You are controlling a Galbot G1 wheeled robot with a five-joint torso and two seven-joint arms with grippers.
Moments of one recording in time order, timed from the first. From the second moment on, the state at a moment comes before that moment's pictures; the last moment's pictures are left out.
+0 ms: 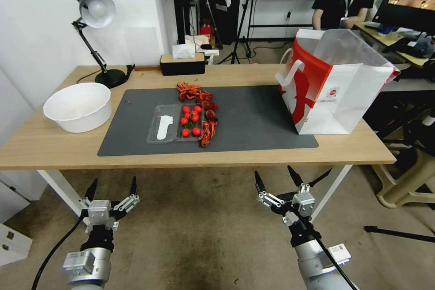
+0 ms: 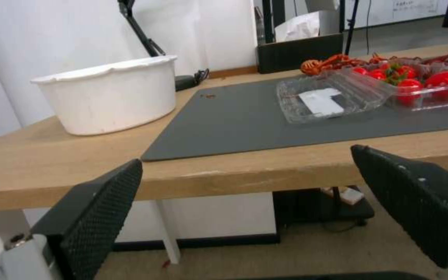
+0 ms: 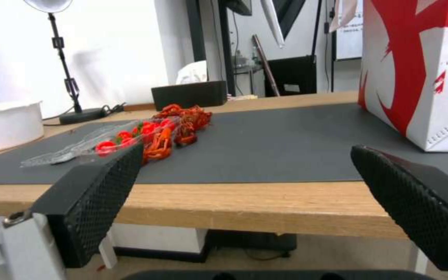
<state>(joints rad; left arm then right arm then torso) 1.83 -1.26 -0.59 -2.10 -0.20 -0.24 -0.22 -1.71 1.20 0.32 2.12 0.27 0.30 0.07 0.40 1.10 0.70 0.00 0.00</state>
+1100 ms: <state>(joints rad) 1.83 -1.26 -0.59 -2.10 -0.20 -0.24 -0.22 -1.71 1.20 0.32 2.12 0.27 0.31 0.07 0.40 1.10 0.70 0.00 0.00</state>
